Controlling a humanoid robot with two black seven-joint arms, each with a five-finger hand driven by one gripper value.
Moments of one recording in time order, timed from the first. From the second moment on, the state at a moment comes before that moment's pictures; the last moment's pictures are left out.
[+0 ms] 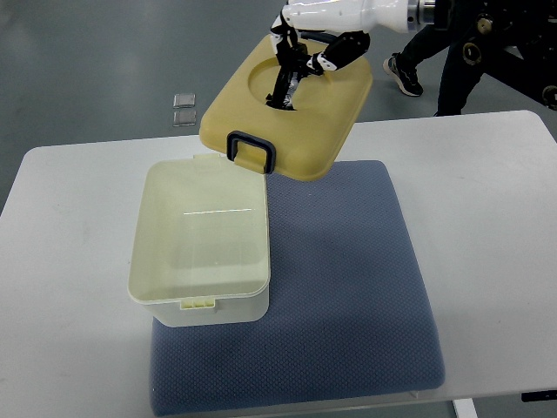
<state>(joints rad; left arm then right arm) 0.01 0.00 -0.04 -0.16 0.03 0.02 0.04 1.48 -0.49 0.11 0.90 -1.62 0.04 0.61</state>
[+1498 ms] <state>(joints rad) 0.01 0.00 -0.04 -0.16 0.03 0.02 0.04 1.17 -0.46 0.02 0.99 -1.72 -0.10 0.61</state>
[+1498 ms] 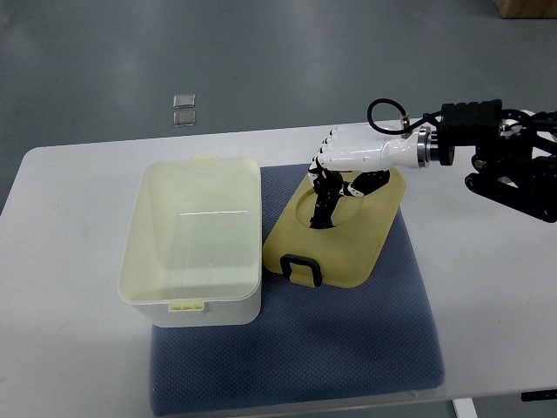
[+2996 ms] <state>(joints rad) 0.01 0.00 -0.04 -0.16 0.03 0.02 0.04 0.82 -0.33 0.77 0.81 -0.72 0.01 0.27</state>
